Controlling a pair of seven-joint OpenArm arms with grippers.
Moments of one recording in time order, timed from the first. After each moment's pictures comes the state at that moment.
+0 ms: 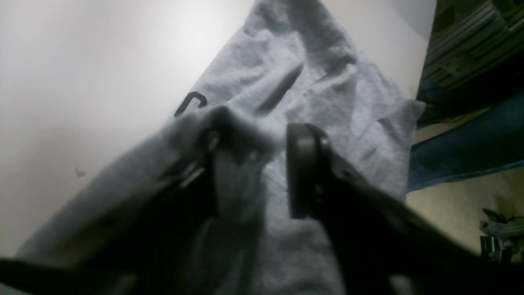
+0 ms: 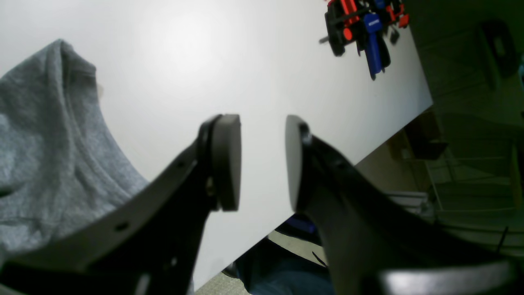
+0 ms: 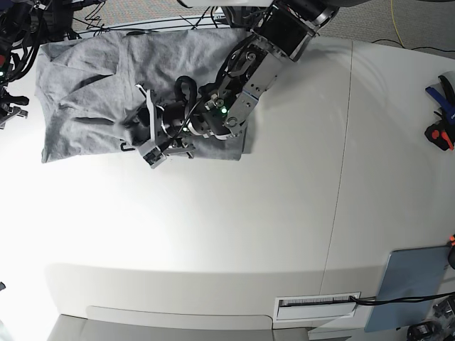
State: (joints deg) left arm -7.1 9.4 35.1 83.6 -21.9 -23.8 42.0; right arm -18.3 27.1 40.3 113.6 1.0 6.6 -61.6
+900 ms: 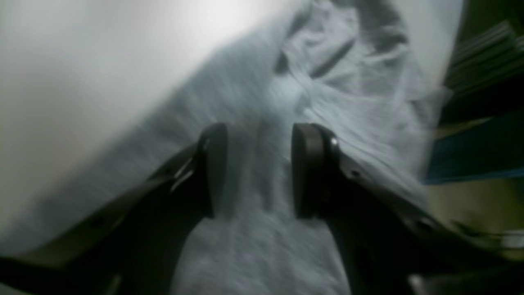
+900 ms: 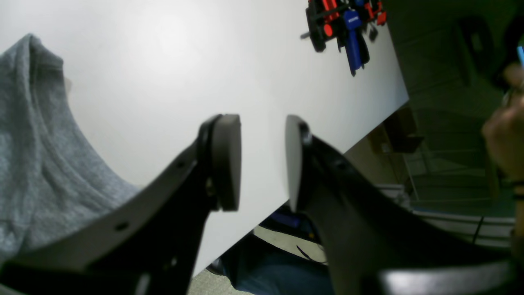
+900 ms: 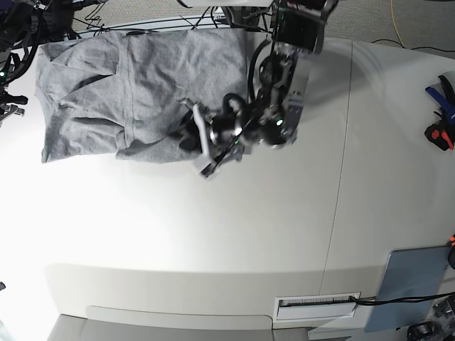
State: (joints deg) left arm -2.1 9.6 11.9 86.4 -28.8 -37.5 55.7; right arm -18.4 27.1 40.3 113.6 -2.9 6.5 -62.1
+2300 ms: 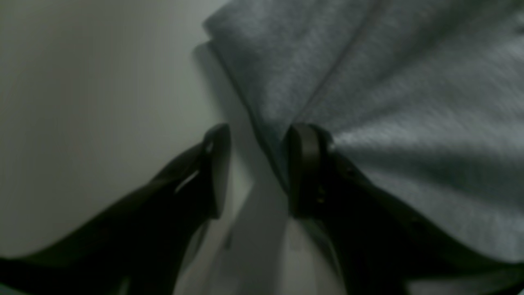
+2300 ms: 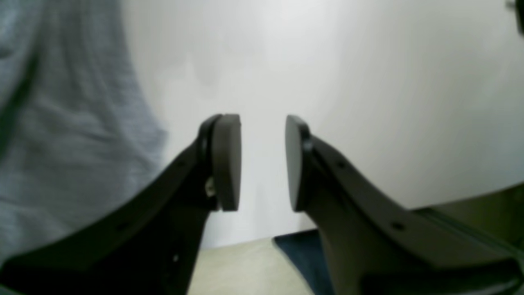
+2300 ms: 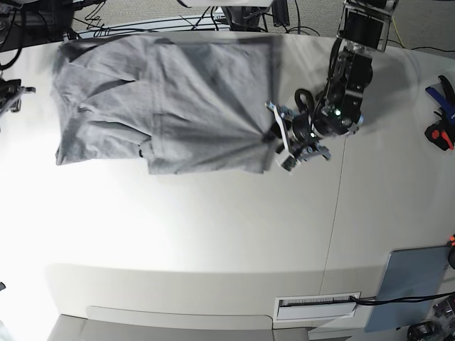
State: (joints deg) left arm -1.3 -12.8 12.4 84.9 -13.3 -26.7 39.9; right arm -23.5 38.1 40.2 91.2 30.9 26.2 -60.6
